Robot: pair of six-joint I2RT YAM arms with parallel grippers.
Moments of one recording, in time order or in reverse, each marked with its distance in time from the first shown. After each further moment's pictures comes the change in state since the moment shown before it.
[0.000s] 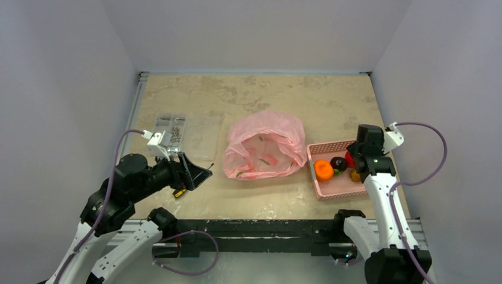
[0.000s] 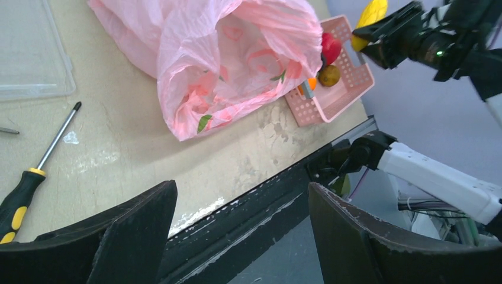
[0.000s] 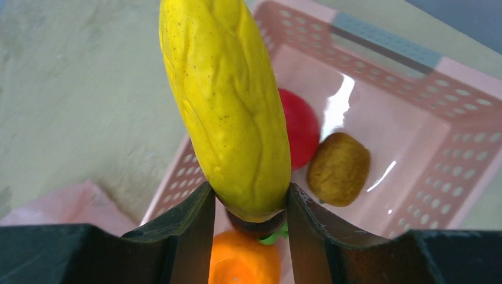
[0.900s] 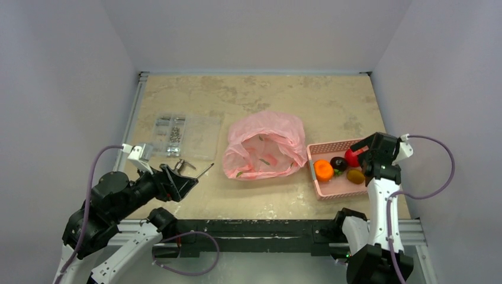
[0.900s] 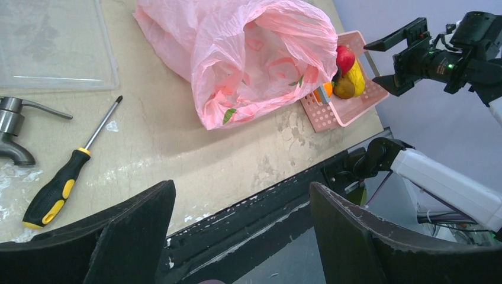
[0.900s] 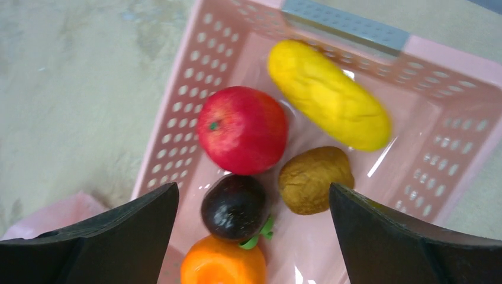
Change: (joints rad) left arm 0.000 -0.160 0.076 -0.162 -0.097 0.026; right arm -0.331 -0.023 -0.103 0.011 -0.204 -0.013
